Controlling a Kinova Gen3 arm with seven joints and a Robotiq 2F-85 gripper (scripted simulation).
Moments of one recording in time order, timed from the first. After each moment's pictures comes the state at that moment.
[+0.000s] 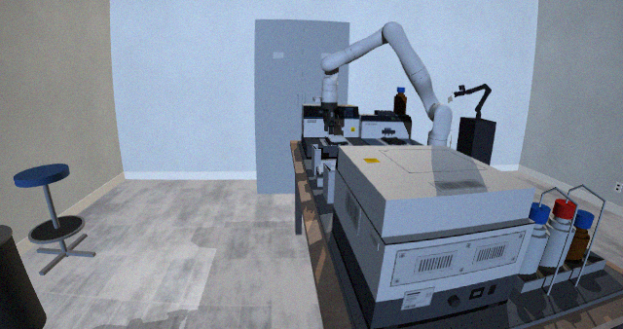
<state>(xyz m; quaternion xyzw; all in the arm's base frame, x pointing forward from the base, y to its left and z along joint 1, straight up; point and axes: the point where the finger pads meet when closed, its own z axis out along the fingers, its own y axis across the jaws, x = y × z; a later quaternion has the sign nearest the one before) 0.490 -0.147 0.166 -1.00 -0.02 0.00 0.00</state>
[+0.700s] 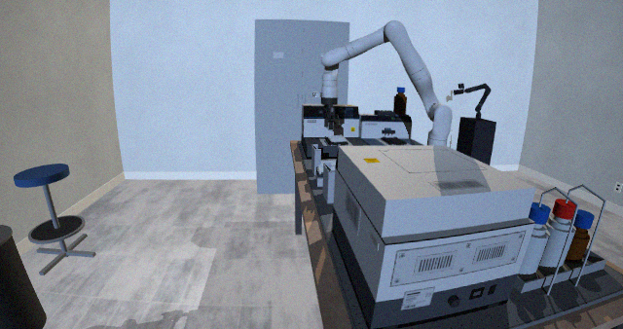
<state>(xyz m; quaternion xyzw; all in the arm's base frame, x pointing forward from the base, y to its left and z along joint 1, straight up) 0.490 -0.147 0.187 -1.00 -0.02 0.00 0.00</state>
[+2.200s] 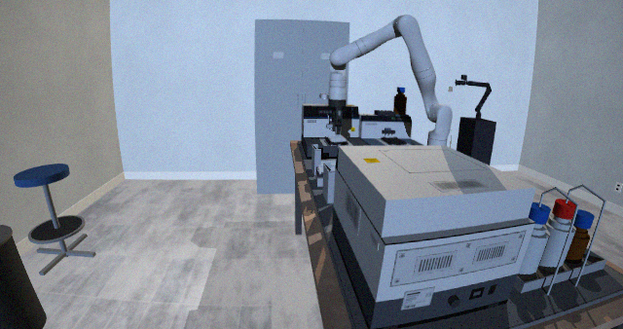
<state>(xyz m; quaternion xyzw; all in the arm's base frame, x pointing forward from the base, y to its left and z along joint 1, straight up) 0.474 -0.035 0.187 -1.00 0.02 0.00 0.00</state>
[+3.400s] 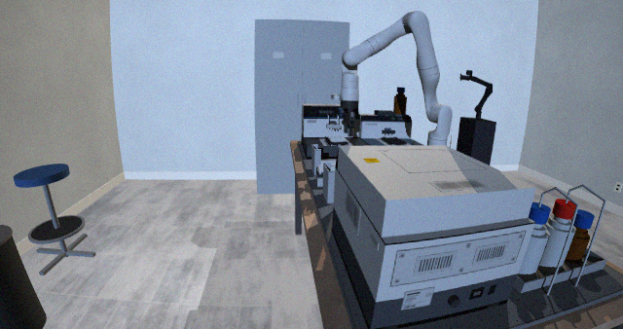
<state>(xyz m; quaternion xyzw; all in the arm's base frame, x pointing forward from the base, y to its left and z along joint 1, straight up) 0.430 0.005 0.187 -1.00 0.02 0.00 0.00</state>
